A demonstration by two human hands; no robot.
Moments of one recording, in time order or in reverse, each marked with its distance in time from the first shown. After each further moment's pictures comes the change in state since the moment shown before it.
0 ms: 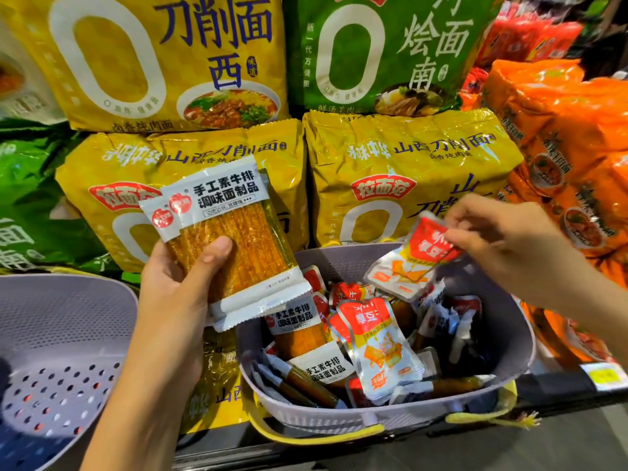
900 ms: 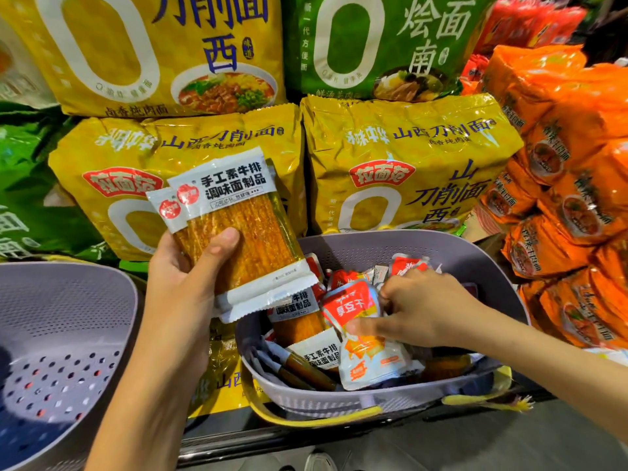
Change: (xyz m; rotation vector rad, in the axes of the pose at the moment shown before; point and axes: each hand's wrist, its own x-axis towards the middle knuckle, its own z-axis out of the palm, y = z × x) left_hand -0.006 -0.001 0.003 -0.010 -0.030 -0.028; right_hand -0.012 -0.053 0.064 -0.378 -0.667 0.307
